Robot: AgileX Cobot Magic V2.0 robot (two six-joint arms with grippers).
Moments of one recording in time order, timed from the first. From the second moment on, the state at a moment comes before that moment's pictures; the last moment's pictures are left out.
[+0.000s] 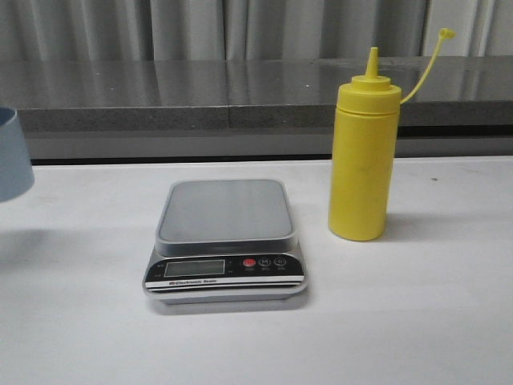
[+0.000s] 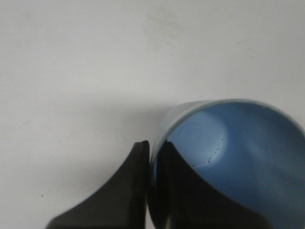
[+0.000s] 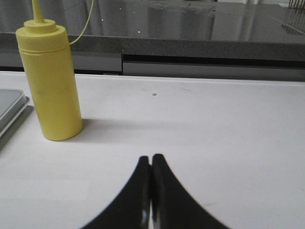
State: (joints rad) left arm 0.04 1.62 -1.21 -0.13 0.78 -0.03; right arm 0.06 -0.01 0.03 -0.05 0.19 0.08
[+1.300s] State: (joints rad) left arm -0.47 2.03 -1.77 -0.12 1.06 -0.01; right arm 0.06 -0.01 0.03 -0.05 0.19 0.08
